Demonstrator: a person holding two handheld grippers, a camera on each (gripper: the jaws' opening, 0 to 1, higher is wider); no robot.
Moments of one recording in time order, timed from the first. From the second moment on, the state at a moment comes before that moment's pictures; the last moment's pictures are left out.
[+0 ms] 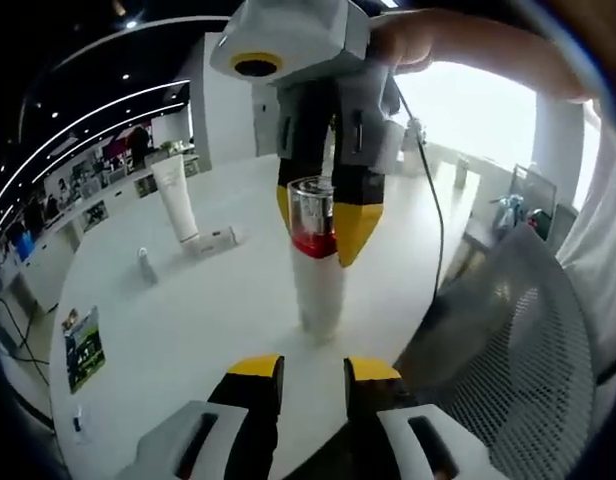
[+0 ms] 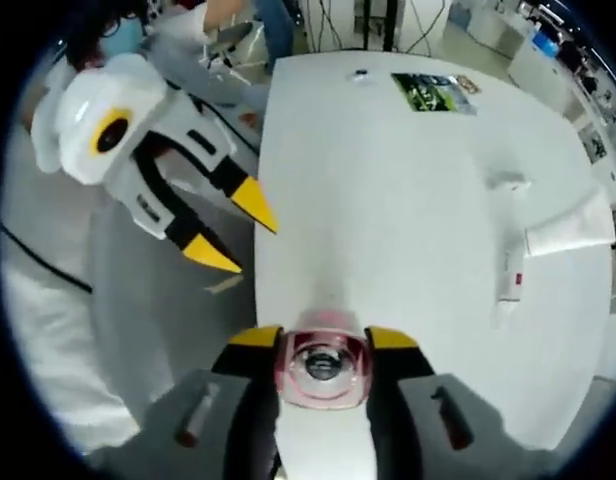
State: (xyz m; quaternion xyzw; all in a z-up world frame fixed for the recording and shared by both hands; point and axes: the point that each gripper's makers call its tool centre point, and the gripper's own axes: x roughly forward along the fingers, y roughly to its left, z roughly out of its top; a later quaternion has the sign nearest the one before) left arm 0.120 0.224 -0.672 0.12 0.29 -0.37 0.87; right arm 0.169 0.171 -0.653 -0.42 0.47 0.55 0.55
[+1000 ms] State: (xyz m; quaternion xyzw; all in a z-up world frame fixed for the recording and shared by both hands) left arm 0.119 0.220 -0.675 0.15 0.29 -0.38 0.87; right arm 0.173 0.157 -0.645 -0.42 0.49 0.54 0.55
